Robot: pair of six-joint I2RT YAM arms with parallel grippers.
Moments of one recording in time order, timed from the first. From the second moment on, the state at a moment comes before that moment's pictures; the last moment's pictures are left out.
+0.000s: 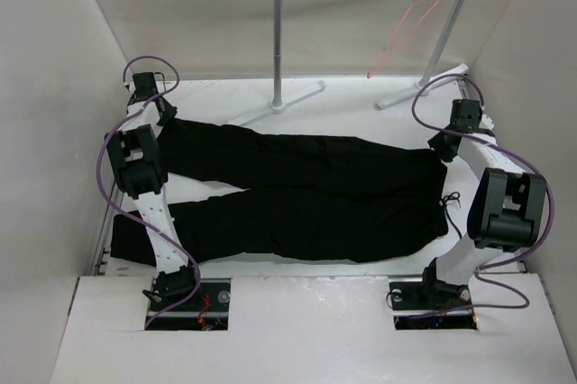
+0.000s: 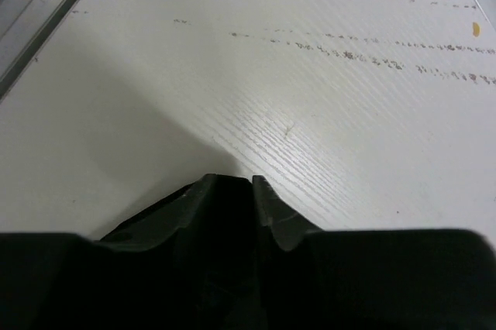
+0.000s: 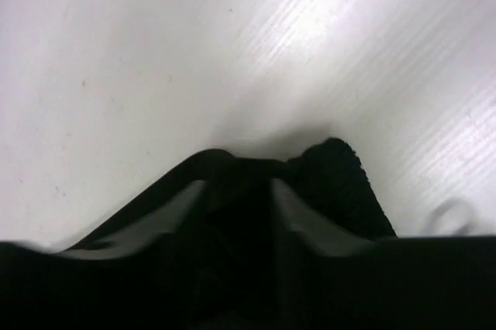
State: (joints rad) left arm 0.25 2.29 1.80 -0.32 -0.04 -0.54; right arm -0.19 1.63 1.09 -0.39 0.19 0.73
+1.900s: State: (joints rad) left arm 0.20 1.81 1.42 -0.20 -0.35 -0.64; right arm 0.15 1.21 1.05 -0.40 0.17 0.78
